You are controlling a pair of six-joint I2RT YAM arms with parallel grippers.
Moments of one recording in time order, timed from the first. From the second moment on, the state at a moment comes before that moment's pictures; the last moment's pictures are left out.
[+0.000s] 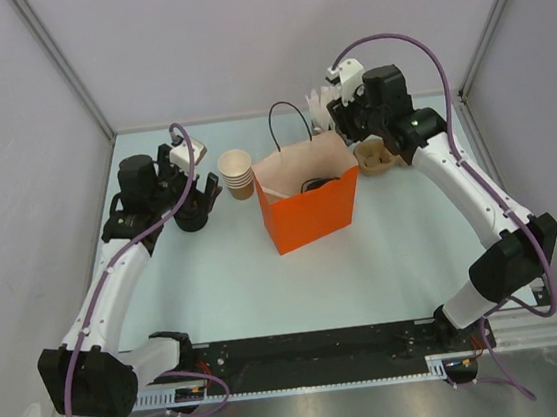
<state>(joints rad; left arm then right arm) -0.15 1.12 1.01 -0.30 0.40 0.38 0.41 1.55 1.64 -0.56 -0.04 -0.21</state>
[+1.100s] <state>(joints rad) -0.15 1.12 1.01 -0.29 0.40 0.37 0.50 1.59 1.62 -0.65 -0.01 -0.19</state>
